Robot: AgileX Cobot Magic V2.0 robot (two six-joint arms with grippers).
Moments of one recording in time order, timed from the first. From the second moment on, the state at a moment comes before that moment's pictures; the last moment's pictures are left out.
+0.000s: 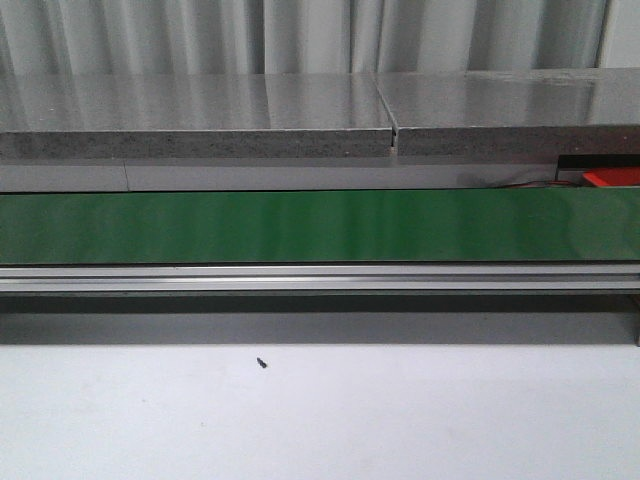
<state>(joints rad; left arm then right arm) -0.07 0.23 -0.26 0.01 0.29 0.02 -0.04 -0.01 0.03 -0.05 0.11 0.16</state>
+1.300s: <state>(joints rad) 0.24 1.16 -1.02 -0.07 0.96 0.09 -0.04 -0.01 0.03 -0.05 0.11 0.16</state>
